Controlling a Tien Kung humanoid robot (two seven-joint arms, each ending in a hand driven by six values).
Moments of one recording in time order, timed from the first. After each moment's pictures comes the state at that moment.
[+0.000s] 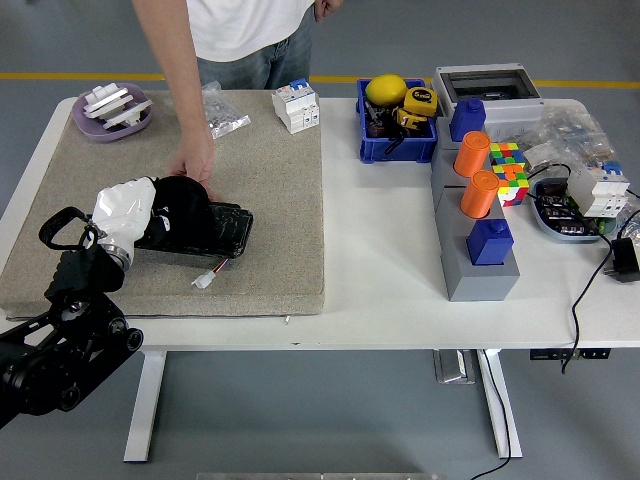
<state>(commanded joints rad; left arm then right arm) -0.45 0.31 -0.82 -1.07 2.06 0.37 0.49 0.11 -0.42 0.94 0.35 -0.27 -0.12 -0.11</state>
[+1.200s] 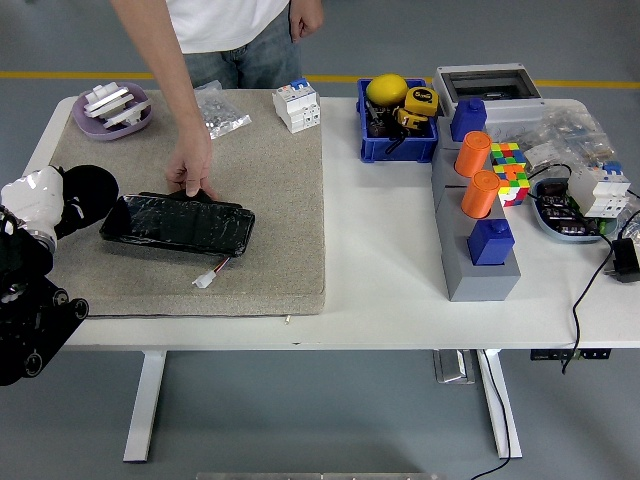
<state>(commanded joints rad) -0.50 0.35 -1.00 -0.84 2.05 0.41 0.47 0.11 -0.42 0.95 0.36 -0.28 -0.13 -0.11</state>
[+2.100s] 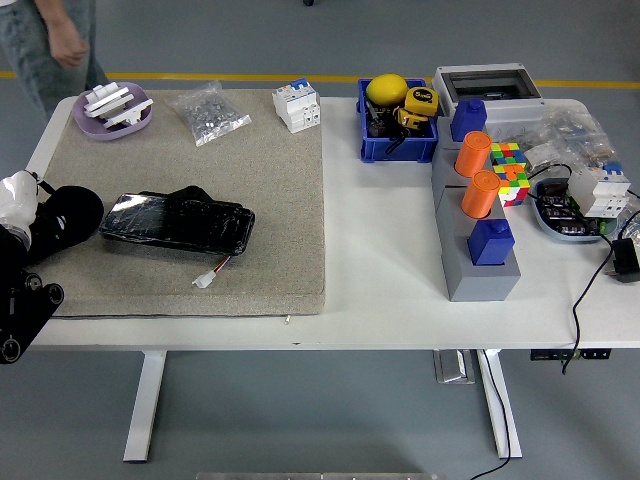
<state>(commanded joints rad) -0.51 0.39 -1.05 -0.84 1.99 0.28 0.47 0.11 -0.42 0.96 0.36 -0.29 -0.13 -0.11</state>
